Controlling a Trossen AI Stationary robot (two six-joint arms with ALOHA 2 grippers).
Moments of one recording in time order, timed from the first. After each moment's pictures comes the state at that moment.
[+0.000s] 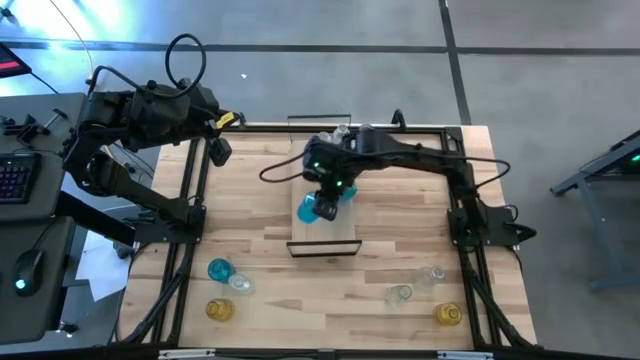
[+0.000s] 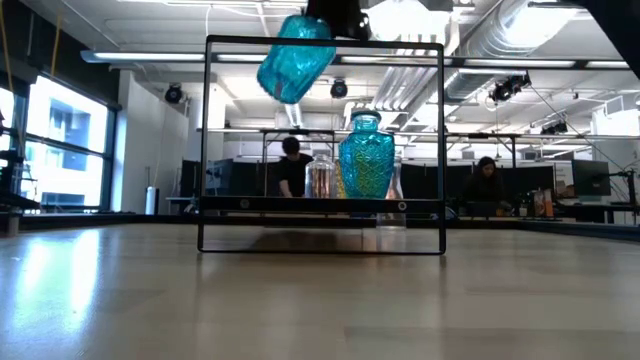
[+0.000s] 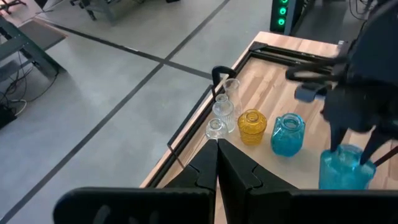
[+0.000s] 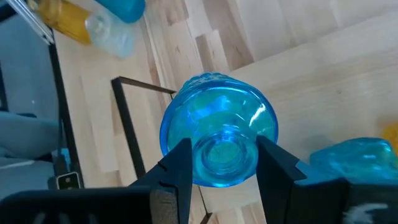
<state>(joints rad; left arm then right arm) 0.05 1.32 2.11 -1.42 -0.56 -0.16 -0.05 2.07 2.33 -1.36 -0.19 0.29</state>
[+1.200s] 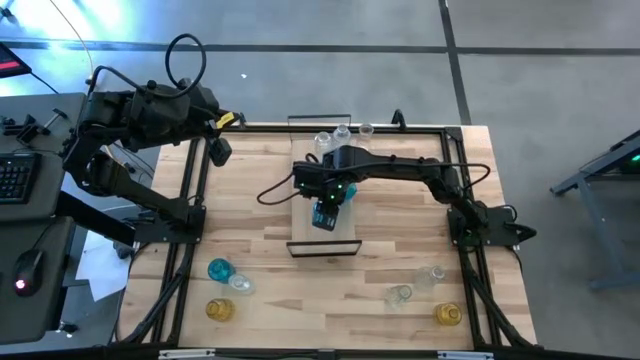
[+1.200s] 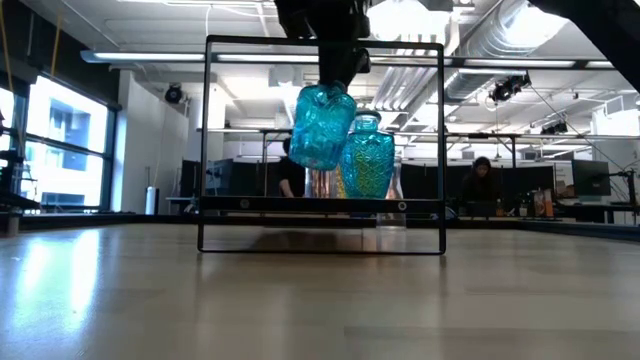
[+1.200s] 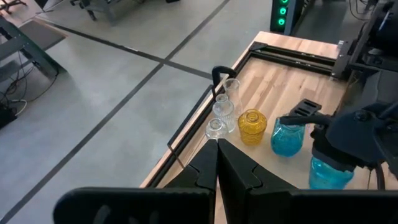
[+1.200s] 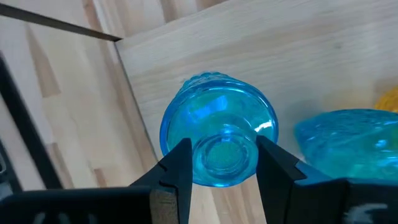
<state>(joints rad) 0.05 1.32 2.11 -1.42 -0.56 -0.16 -0.04 2.20 2.33 -1.49 -0.09 0.23</state>
